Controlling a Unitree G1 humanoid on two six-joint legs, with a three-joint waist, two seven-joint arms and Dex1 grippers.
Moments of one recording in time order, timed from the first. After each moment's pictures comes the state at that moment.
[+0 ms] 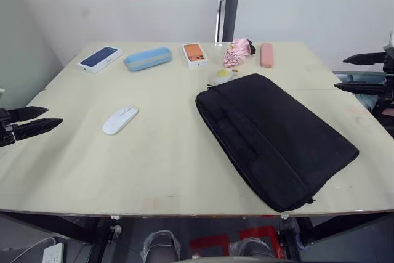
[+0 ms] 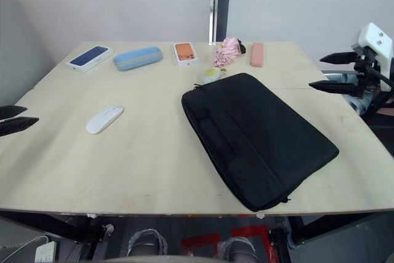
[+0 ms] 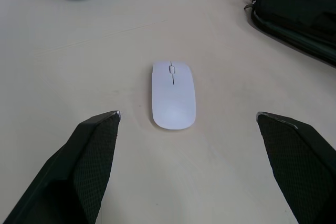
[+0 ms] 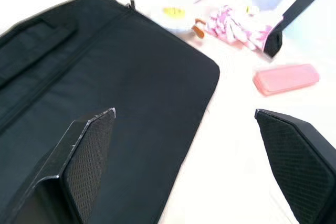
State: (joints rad) left arm -0.23 1.23 0.53 0.52 -0.53 0.52 -1.38; right arm -0.80 -1.23 -0.10 0.55 0.30 0.25 1.46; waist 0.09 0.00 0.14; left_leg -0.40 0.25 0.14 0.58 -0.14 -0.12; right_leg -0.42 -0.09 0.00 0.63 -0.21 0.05
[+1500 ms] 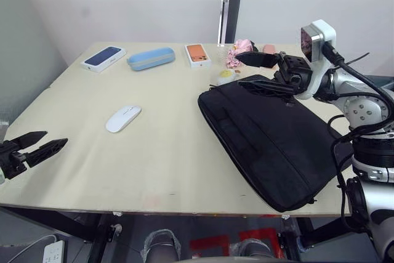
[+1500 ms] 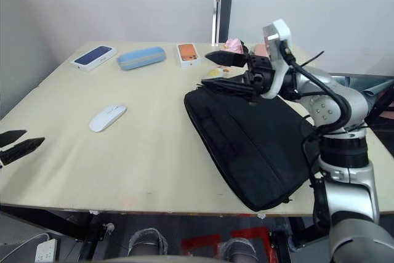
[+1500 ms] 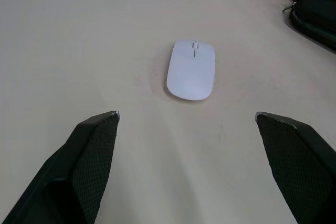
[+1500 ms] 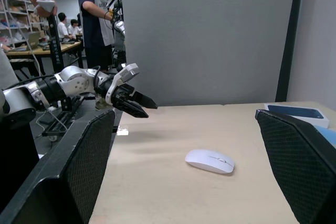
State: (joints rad) left arm 0.12 0.94 0.77 0.10 -0.61 0.58 -1.07; right arm -0.79 -0.62 -0.16 -0.17 0.92 0.78 1.08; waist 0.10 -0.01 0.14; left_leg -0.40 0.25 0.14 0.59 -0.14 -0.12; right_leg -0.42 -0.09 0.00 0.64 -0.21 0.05
